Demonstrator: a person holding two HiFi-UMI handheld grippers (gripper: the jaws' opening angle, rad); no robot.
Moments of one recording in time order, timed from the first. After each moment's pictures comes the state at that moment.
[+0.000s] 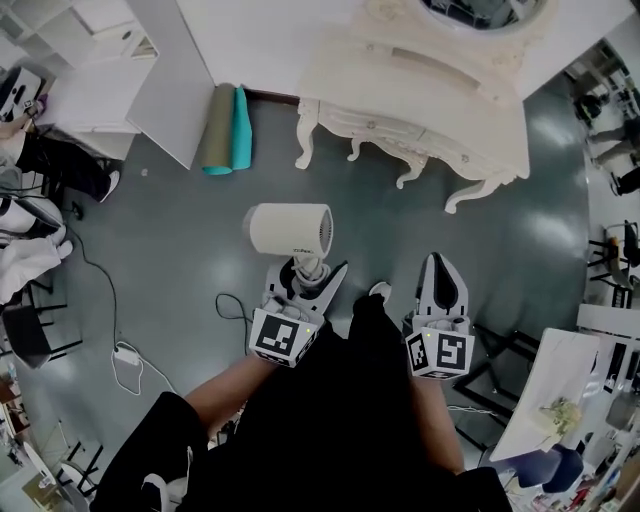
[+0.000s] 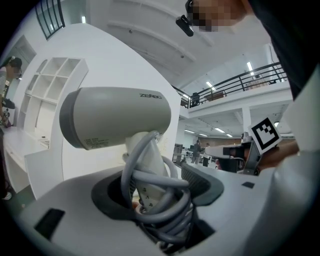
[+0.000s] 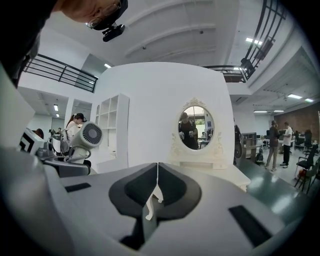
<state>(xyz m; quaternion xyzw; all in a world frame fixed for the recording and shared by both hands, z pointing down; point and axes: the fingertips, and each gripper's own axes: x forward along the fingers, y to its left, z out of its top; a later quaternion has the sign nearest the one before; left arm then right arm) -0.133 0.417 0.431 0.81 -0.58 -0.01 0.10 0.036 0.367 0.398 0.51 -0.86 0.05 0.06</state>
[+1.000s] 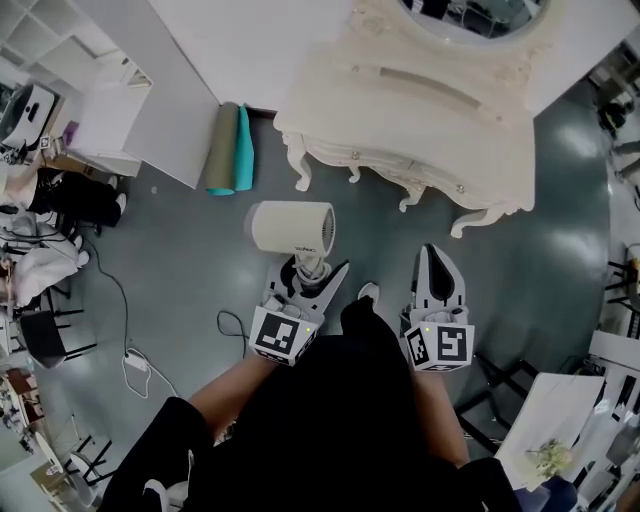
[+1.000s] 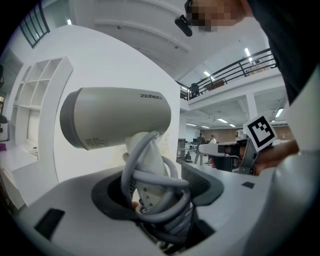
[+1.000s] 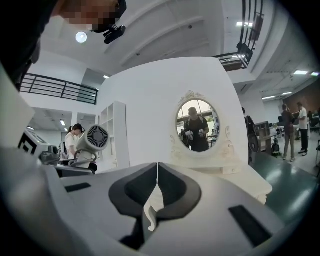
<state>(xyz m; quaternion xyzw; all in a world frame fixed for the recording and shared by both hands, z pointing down) -0.065 0.258 0.421 0.80 -0.59 0.04 0.07 0.082 0.195 0.402 0.45 -0.89 0.07 0.02</state>
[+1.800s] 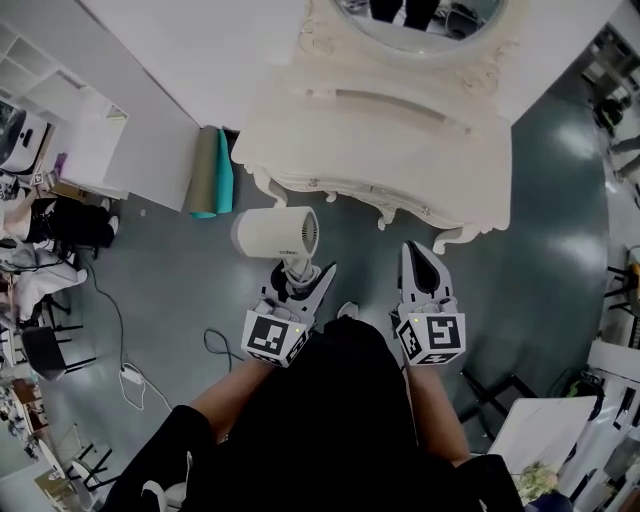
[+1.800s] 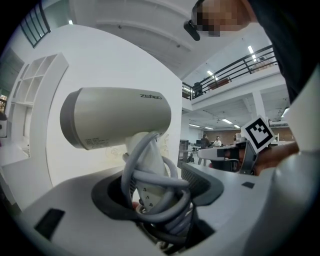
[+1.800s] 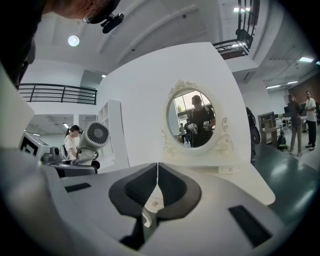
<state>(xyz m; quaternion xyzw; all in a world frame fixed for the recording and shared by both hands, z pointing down) 0.024 0.137 0.427 0.79 -0.61 0.03 0.08 0.165 0.070 0.422 0.41 -0.90 0.11 0.04</state>
